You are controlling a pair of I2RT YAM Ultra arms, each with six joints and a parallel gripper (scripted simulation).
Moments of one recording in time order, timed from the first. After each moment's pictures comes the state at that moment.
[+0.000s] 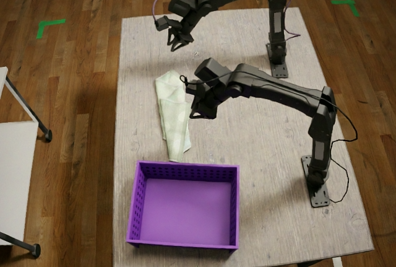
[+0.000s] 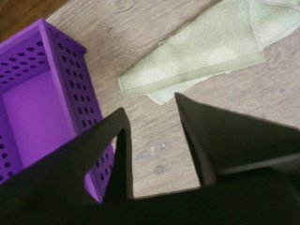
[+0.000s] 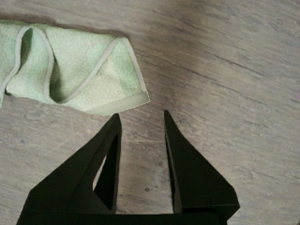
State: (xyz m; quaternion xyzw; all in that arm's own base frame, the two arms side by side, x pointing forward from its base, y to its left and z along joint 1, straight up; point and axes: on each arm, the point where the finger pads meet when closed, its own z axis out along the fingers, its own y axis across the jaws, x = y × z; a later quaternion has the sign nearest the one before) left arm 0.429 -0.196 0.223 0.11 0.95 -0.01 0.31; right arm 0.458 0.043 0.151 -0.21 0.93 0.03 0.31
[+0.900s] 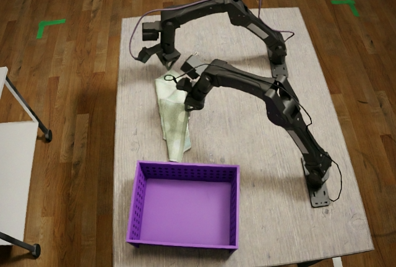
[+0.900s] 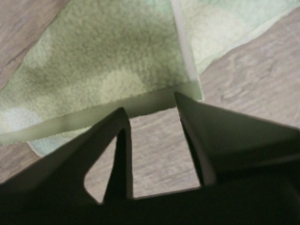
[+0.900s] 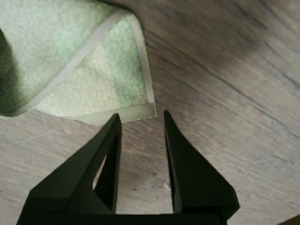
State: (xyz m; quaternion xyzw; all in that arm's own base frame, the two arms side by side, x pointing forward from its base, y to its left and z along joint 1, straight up) left arm 0.443 -0.322 0.065 0.12 0.97 0.00 0.21; right arm 0.484 0.058 0.052 -0.30 0.95 0.04 0.07
